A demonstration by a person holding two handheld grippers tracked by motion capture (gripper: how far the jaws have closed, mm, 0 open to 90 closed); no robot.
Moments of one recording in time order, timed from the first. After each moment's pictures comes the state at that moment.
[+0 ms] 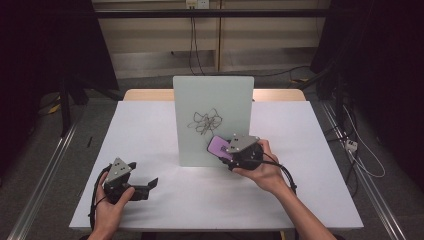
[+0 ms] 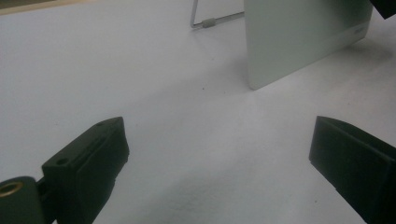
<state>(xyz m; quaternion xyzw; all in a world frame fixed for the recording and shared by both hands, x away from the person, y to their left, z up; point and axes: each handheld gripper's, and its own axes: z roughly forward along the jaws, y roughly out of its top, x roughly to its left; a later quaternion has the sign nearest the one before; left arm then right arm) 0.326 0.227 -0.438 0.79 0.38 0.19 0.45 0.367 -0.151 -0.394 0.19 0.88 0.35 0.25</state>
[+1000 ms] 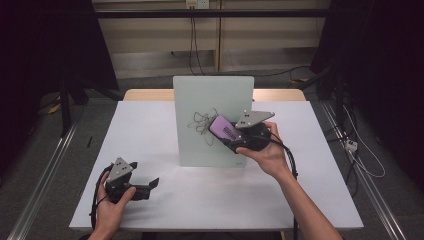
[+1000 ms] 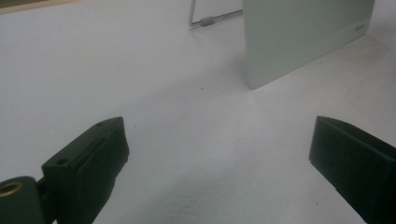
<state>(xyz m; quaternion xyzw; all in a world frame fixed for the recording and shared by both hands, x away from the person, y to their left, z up) 0.327 0.225 -0.439 0.79 0.37 0.19 0.44 0.391 -0.166 -0.345 0.24 0.84 0.42 0.22</state>
